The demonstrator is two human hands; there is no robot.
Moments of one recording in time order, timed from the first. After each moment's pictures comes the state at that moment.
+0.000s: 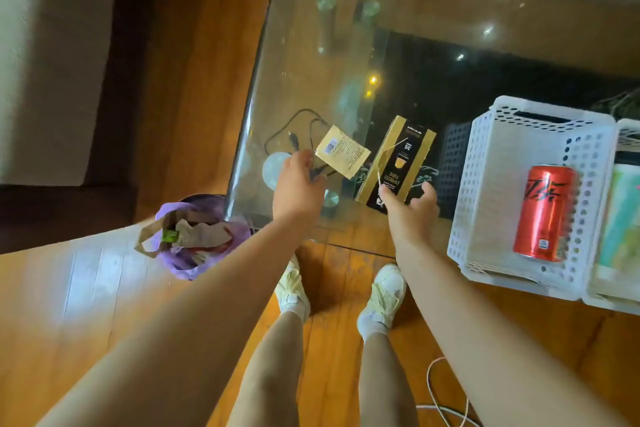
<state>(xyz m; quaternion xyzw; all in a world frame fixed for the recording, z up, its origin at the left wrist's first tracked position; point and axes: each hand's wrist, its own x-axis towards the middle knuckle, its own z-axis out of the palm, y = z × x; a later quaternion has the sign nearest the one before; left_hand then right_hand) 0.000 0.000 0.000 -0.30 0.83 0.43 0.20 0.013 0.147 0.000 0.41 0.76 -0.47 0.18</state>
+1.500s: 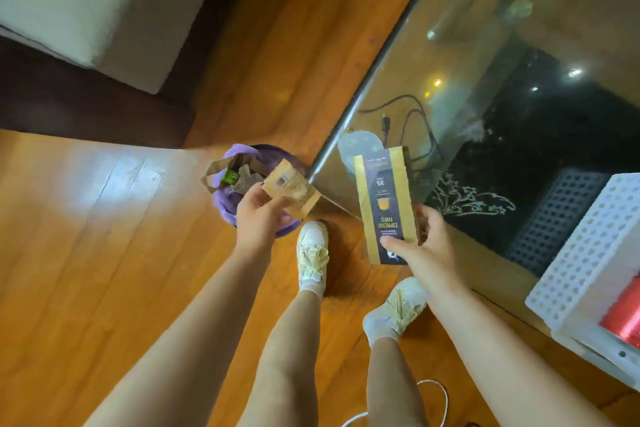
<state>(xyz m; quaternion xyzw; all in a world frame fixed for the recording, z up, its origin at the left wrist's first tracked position) 0.125 -0.139 -0.013 -0.58 0.55 0.61 0.02 0.055 0.067 0.010 0.19 0.75 -0.48 0.41</state>
